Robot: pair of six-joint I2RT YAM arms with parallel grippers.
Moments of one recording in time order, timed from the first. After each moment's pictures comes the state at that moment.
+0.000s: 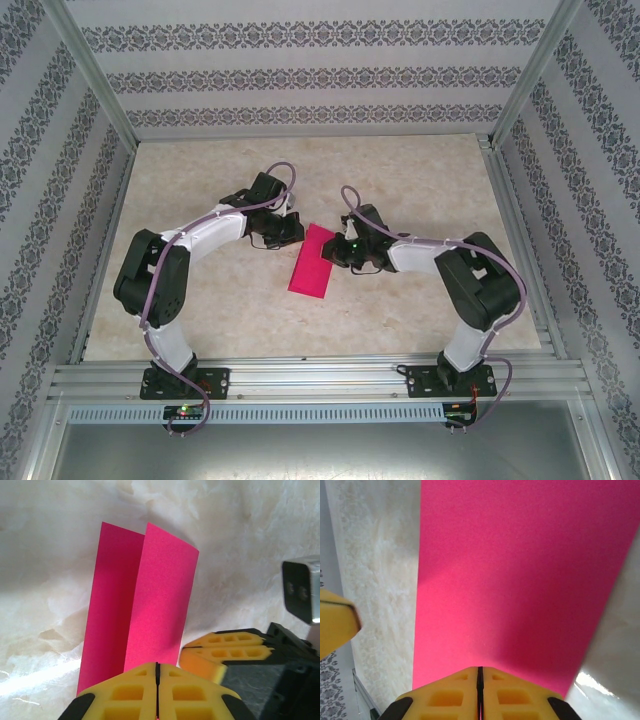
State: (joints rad) left arm -0.43 1.78 1.23 -0.50 0.45 -0.62; right arm 0.54 1.77 0.86 0.07 -0.49 0.89
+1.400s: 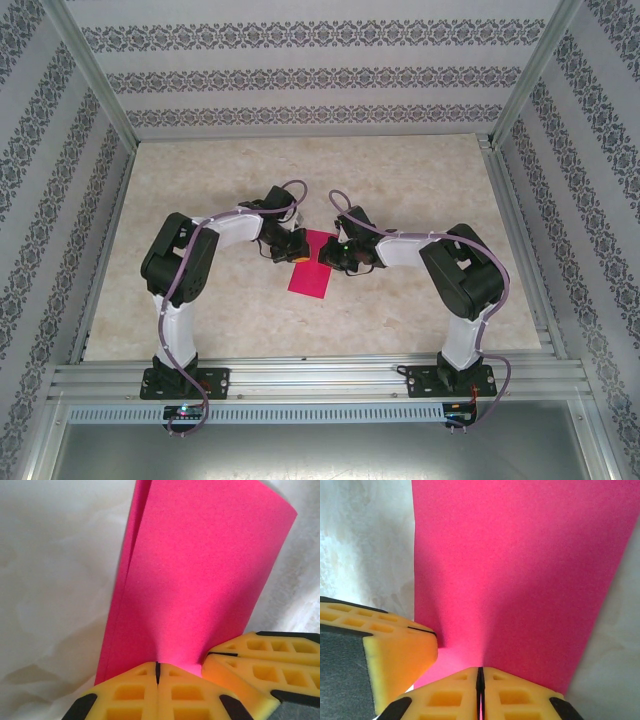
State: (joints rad) left arm -0.45 2.00 1.26 -0.50 0.53 -0.62; right arm 0.57 1.86 0.94 -0.04 -0.42 0.86
